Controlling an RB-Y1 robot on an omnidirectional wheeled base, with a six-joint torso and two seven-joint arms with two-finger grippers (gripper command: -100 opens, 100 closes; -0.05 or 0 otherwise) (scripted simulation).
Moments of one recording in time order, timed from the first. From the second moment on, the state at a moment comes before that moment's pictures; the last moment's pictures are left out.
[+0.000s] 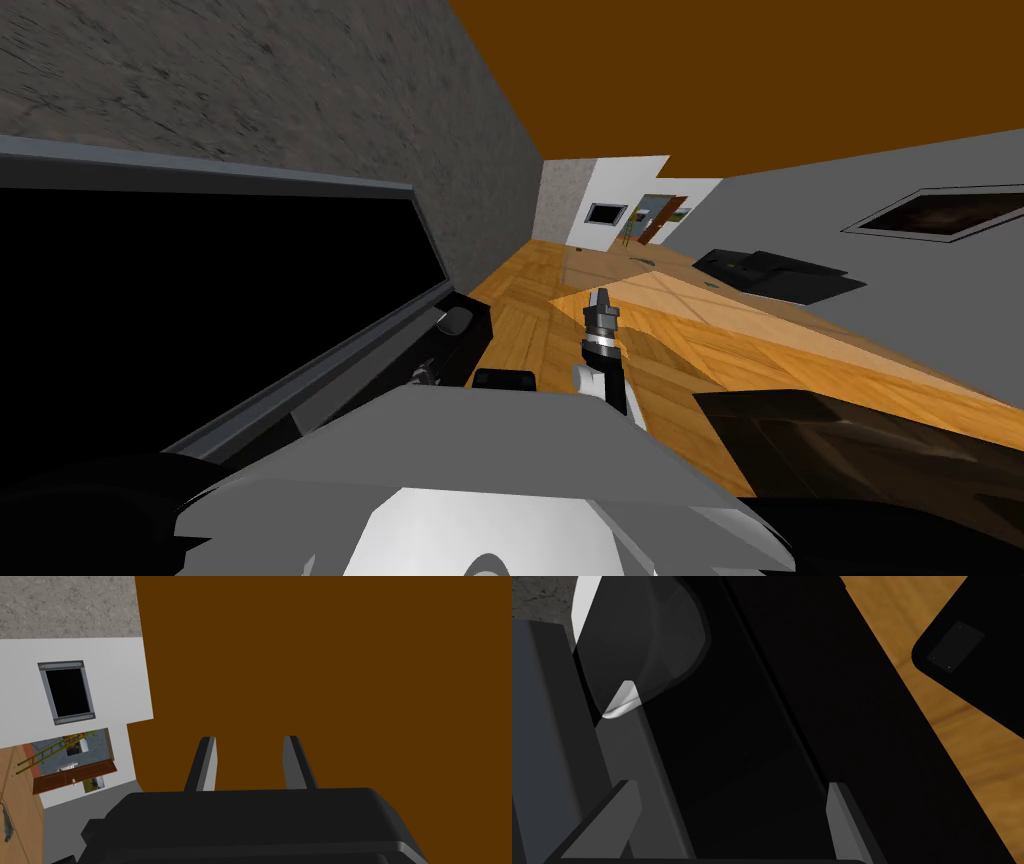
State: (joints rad) left arm 0.87 0.20 0.02 -1.95 0.46 0.40 0.10; right arm 0.52 0.00 -0.04 -2.20 0.03 -0.45 0.03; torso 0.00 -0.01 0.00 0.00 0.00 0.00
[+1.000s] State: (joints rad) left arm 1.01 0.24 0.13 -1.79 0.48 0.52 0.28; right arm 0.52 0.00 -0.04 -2.20 0.03 -0.45 0.03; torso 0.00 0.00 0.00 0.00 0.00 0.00
